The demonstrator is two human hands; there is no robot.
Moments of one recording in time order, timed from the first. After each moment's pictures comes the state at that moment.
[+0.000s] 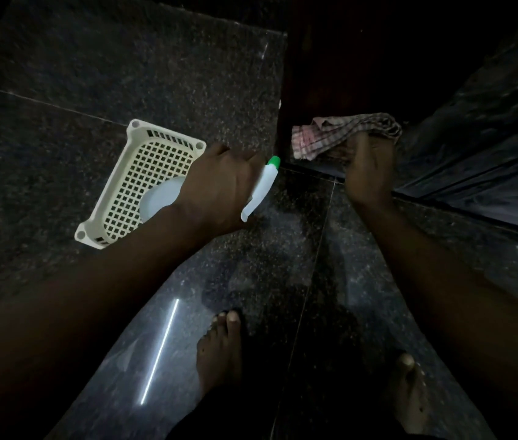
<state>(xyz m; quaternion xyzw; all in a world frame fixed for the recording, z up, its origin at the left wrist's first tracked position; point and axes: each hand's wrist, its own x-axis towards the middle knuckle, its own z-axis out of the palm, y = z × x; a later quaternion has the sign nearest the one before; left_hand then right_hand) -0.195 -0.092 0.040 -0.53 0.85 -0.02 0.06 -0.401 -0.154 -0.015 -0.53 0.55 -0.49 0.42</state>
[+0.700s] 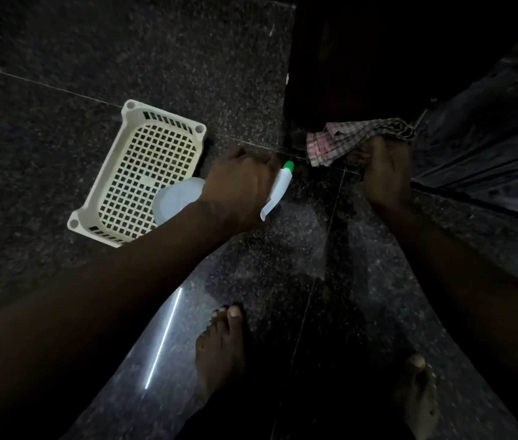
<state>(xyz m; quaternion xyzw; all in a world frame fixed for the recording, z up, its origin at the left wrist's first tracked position) -0.215 -0.089 -0.005 -0.52 0.85 -0.04 0.06 -0.430 -0.162 -0.067 -0.53 0.60 -0.43 0.41</state>
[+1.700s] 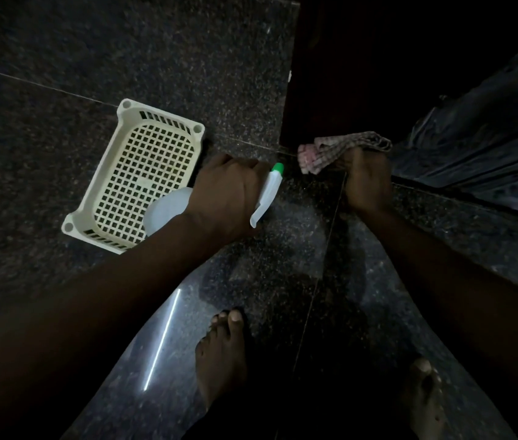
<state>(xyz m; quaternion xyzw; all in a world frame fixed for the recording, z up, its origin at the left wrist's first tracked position) -0.200 -0.080 -0.013 -0.56 0.82 -0.01 0.07 -0.416 -0.155 -0.095 -0.56 0.67 -0.30 0.39</state>
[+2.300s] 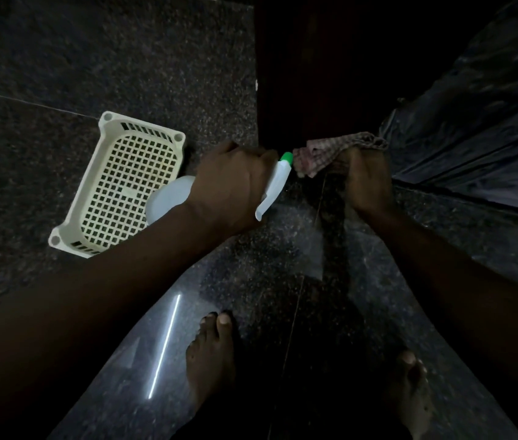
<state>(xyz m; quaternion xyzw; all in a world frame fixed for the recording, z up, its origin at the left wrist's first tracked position) -0.235 -0.102 0.017 -0.53 0.85 -0.03 0.04 -0.448 -0.158 -0.078 -0.59 0.64 -0.32 0.38</state>
